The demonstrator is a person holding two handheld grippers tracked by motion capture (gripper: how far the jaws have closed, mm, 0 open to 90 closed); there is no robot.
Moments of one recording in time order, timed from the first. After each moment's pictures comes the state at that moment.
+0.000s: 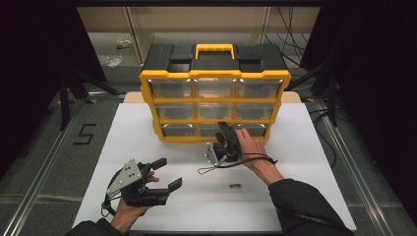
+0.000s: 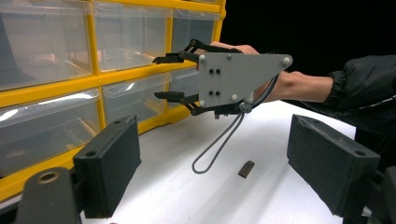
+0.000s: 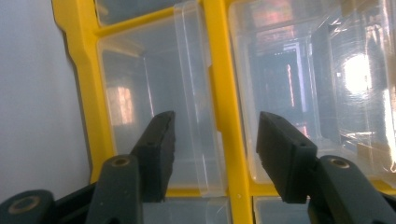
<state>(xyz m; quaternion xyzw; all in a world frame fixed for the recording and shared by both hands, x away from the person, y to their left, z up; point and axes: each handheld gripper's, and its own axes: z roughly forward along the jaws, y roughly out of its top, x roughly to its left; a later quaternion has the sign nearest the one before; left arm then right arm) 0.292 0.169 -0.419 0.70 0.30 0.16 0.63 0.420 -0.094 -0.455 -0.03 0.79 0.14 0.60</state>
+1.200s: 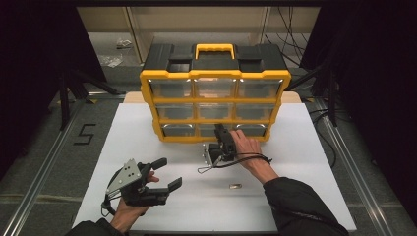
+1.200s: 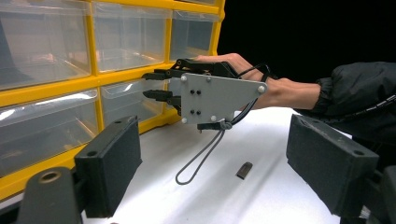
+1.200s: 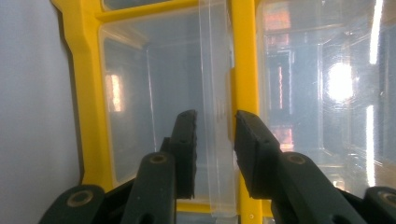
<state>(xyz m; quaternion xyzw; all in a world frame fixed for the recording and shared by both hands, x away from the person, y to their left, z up) 0.293 0.170 -0.419 0.70 0.30 0.15 0.63 0.430 -0.083 -0.470 -0.05 0.77 0.10 0.63</state>
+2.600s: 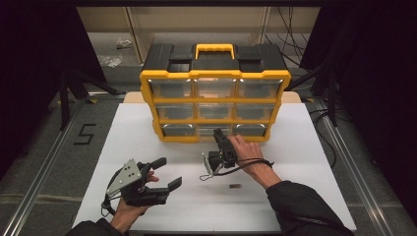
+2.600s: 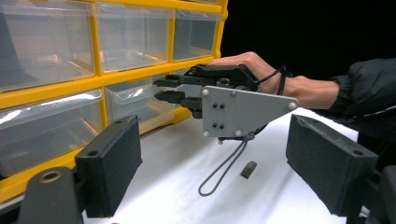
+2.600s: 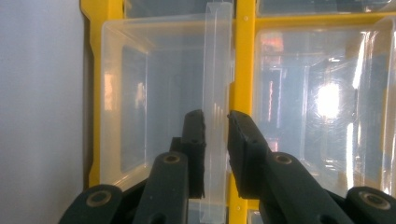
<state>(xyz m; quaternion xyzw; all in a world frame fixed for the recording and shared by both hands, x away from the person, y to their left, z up) 0.293 0.169 -0.419 0.70 0.30 0.16 0.63 0.408 -0.084 -0.471 -0.09 0.76 0.09 0.63</state>
